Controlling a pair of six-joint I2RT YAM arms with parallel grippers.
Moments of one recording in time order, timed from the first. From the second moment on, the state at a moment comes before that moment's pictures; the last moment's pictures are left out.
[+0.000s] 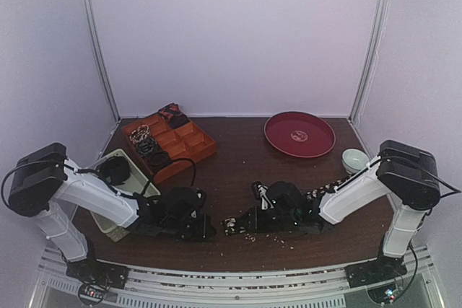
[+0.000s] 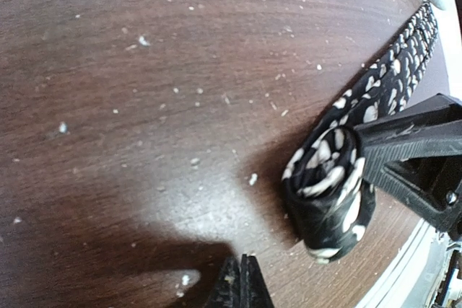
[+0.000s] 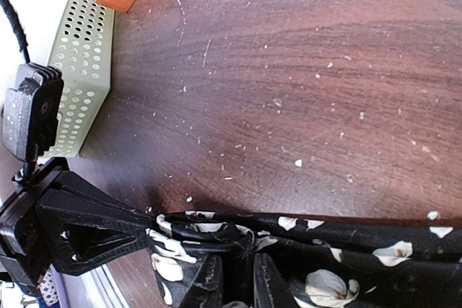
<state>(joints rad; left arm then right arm) -1.12 1.62 0.61 0.17 0.00 -1.00 1.05 1.80 0.67 0.48 -0.11 0.94</state>
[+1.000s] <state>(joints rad) -1.12 1.71 0.61 0.46 0.07 -1.00 1.01 1.76 0.64 0.45 -0.11 0.89</state>
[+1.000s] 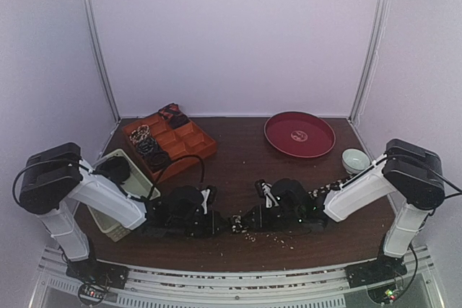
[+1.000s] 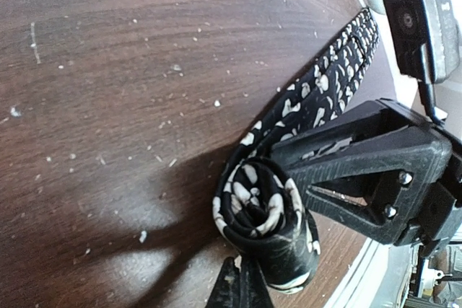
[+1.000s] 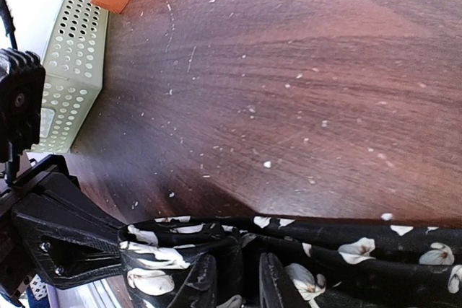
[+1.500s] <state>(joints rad) -1.12 1.77 0.72 0.44 0.09 -0.99 0.97 1.74 0.62 0.45 -0.13 0.86</state>
